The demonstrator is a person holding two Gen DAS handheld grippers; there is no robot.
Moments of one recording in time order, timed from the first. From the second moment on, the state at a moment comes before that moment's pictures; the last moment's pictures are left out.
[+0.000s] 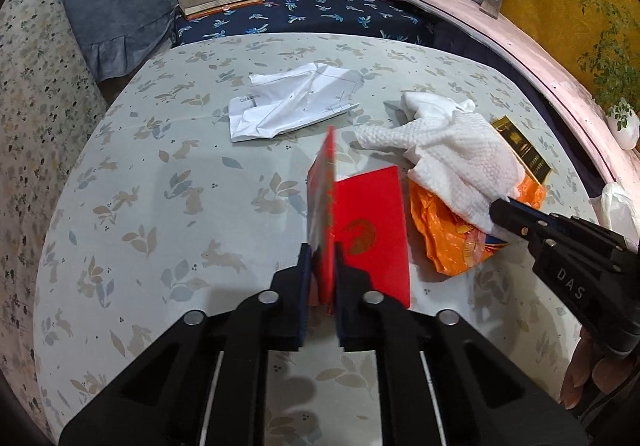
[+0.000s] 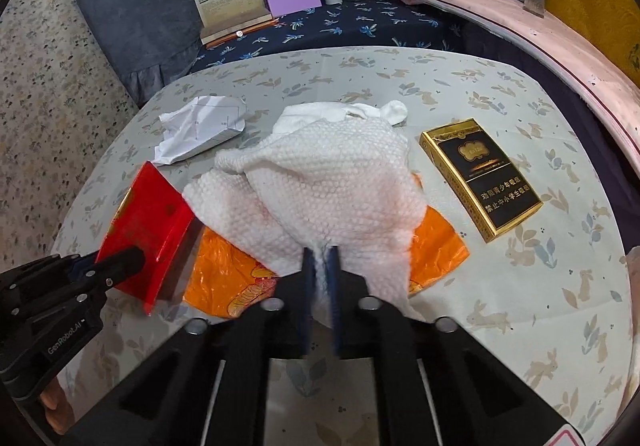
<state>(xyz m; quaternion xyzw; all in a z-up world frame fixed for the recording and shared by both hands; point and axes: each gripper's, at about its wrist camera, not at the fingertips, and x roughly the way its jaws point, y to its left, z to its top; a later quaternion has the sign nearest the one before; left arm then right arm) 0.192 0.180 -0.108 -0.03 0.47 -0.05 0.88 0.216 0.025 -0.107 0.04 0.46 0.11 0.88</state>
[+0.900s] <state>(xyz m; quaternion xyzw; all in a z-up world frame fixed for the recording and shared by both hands) 0.140 0.057 -0.008 0.00 0.40 -0.15 0.91 0.128 -0.107 0.038 0.10 0.30 0.04 0.95</state>
